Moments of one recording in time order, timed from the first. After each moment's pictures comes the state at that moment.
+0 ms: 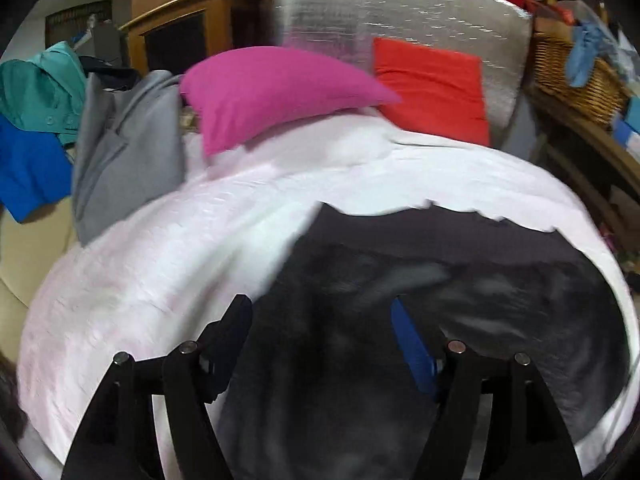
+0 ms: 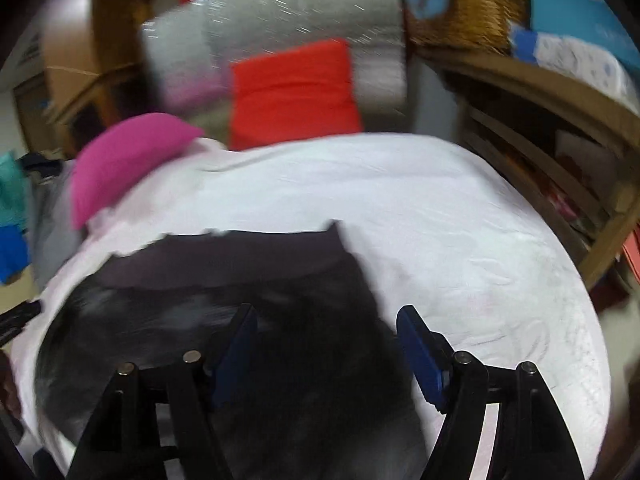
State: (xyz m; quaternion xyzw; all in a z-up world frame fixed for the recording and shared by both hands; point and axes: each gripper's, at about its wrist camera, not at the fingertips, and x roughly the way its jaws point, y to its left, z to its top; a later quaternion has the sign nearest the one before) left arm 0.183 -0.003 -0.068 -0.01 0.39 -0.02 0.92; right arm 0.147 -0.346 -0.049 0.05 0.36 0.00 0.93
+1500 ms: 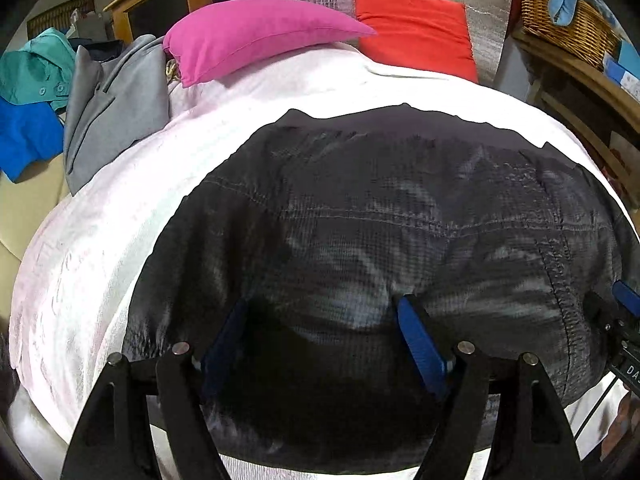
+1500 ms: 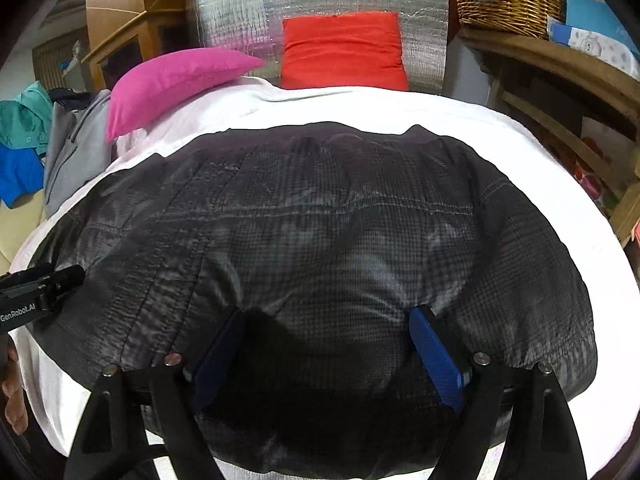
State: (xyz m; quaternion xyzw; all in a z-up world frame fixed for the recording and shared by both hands) left arm 0.139 -0.031 -0.127 0.02 0.45 0.00 0.89; right arm 0.090 -0.271 -0.135 0.02 0.40 0.00 0.92
